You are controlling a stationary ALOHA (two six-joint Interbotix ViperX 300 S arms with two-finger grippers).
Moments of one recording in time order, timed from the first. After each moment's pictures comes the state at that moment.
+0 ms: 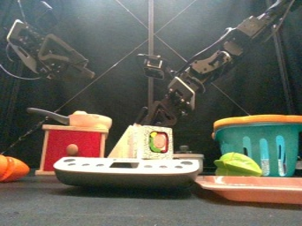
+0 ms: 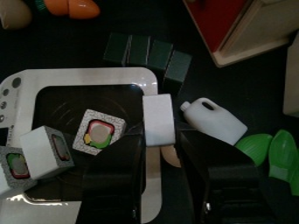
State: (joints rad) left arm 0.04 -0.62 1.21 0.04 -0.46 0.05; right arm -0.11 0.14 0.56 0.10 -0.01 -0.13
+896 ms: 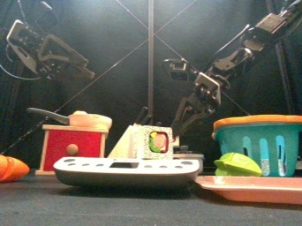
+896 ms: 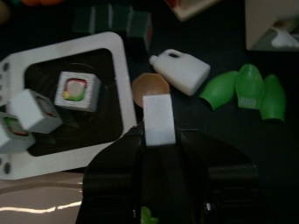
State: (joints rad) left arm 0.04 -0.62 1.21 0.04 -0.46 0.05; right arm -0.21 0.01 0.74 0.22 0.03 -0.13
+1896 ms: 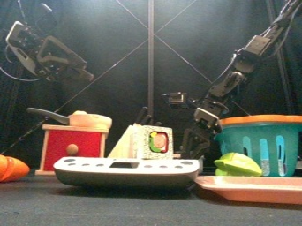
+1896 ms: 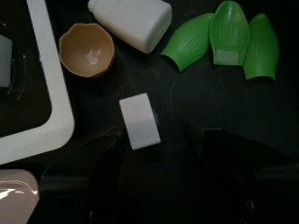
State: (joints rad) left arm 0.04 -0.62 1.22 0.03 -0.46 0.05; right arm -0.27 0.08 0.73 0.19 0.08 -0.13
